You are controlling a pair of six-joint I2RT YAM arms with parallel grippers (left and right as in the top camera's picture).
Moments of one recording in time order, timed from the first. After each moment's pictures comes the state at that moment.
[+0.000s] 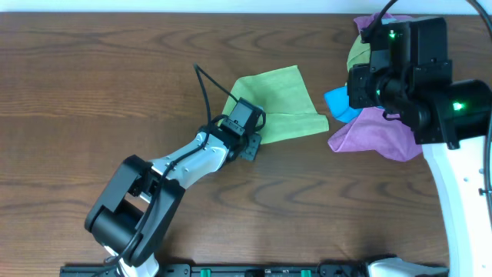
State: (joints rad) left arm -0.62 1.85 1.04 -0.31 0.04 -0.23; right arm 0.22 1.45 1.77 -1.19 0.04 0.09
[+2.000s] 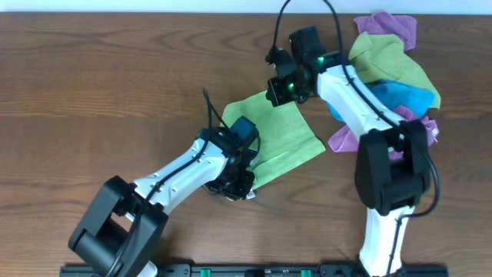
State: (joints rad) left arm -0.67 1.73 1.05 -0.92 0.31 -0.23; right arm 0.31 2.13 1.67 -0.74 -0.41 -0.03
